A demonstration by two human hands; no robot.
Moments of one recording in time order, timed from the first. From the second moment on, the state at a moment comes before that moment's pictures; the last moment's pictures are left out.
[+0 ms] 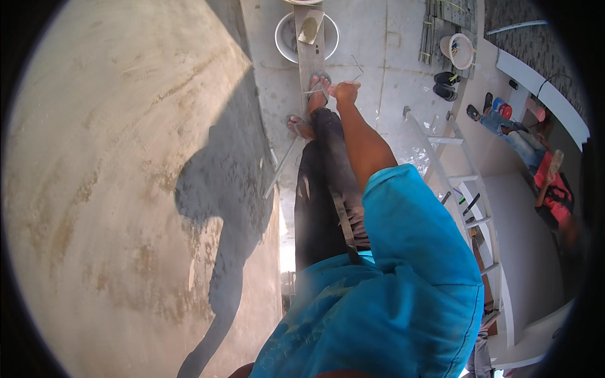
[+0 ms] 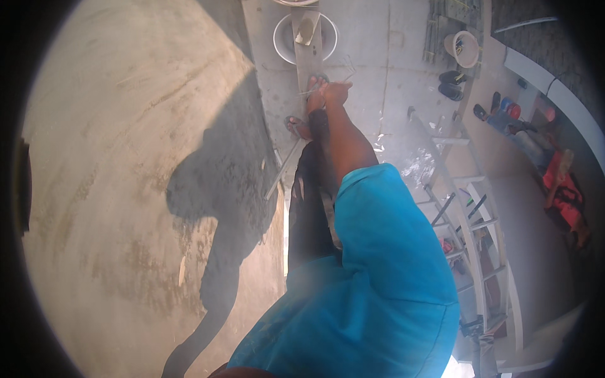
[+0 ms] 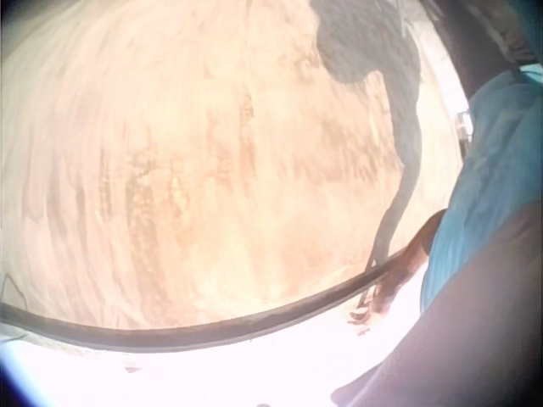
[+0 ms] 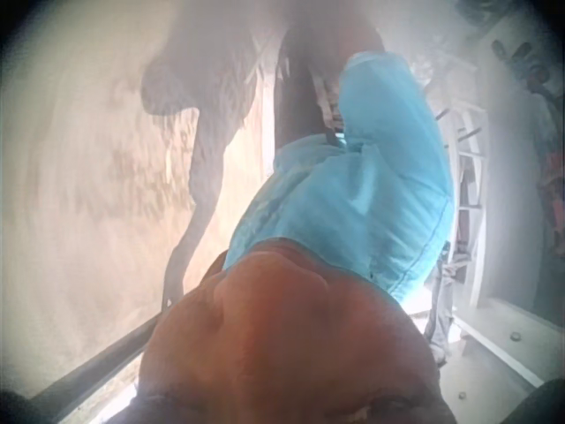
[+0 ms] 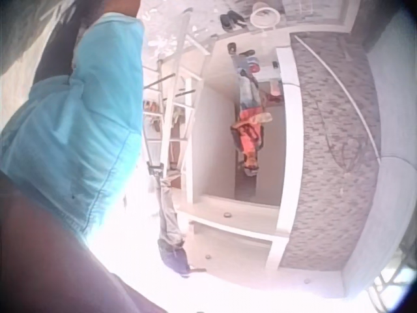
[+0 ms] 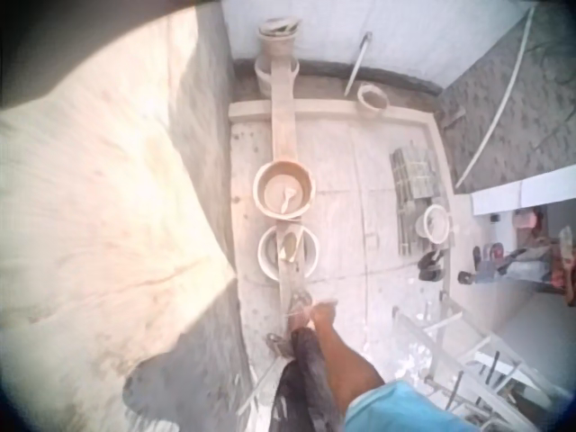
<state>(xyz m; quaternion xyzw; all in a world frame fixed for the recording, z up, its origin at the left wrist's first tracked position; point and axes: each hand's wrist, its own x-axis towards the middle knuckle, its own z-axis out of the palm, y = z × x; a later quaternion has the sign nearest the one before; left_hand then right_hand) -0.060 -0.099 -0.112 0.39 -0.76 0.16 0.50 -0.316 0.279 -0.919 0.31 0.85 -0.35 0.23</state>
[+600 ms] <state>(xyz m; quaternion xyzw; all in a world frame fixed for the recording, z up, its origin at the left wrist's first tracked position) -0.081 -0.111 -0.150 0.39 -0.78 0.15 0.47 -0.297 0.161 -0.869 0.29 0.50 -0.52 0.62</state>
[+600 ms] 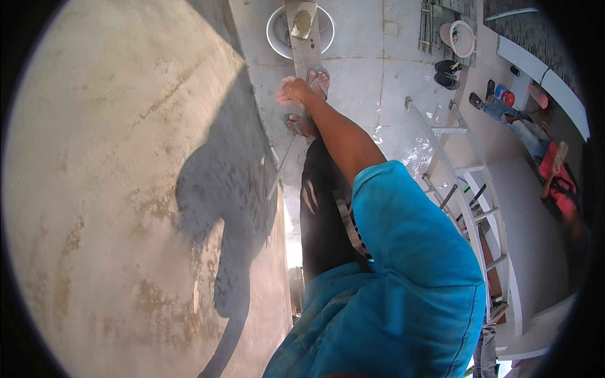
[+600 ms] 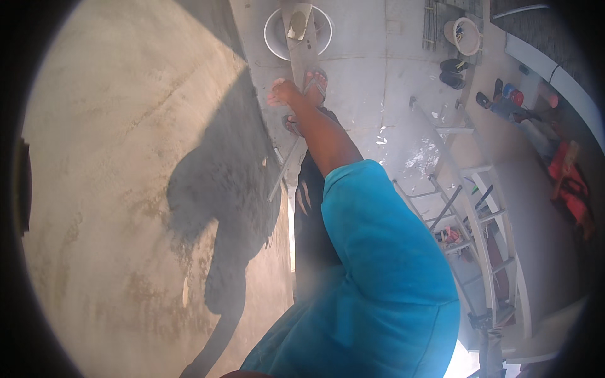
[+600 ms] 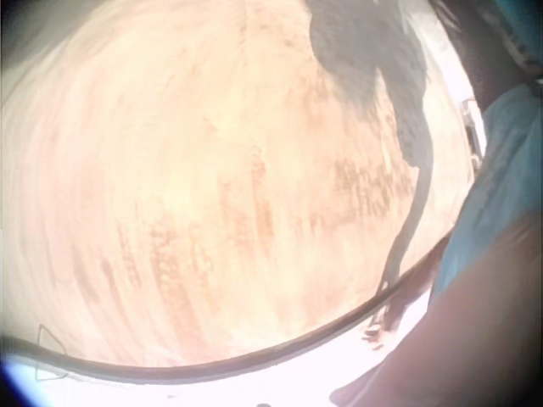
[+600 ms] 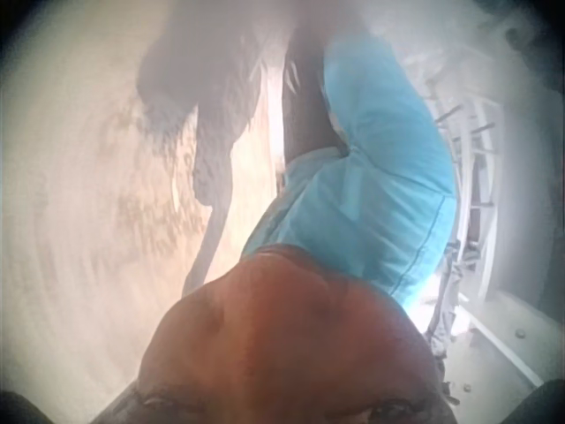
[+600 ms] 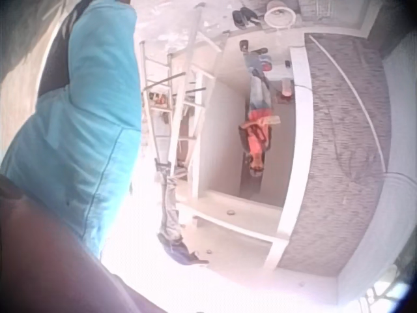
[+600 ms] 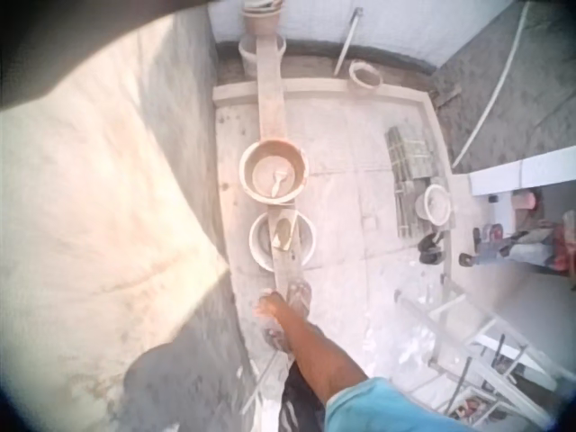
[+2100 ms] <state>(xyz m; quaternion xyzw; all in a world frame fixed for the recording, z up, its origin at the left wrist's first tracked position) -0.121 -0.044 -0.061 0.52 -0.55 0.38 0.53 -0.663 0.167 -0.480 -0.20 0.86 -0.32 0.34</state>
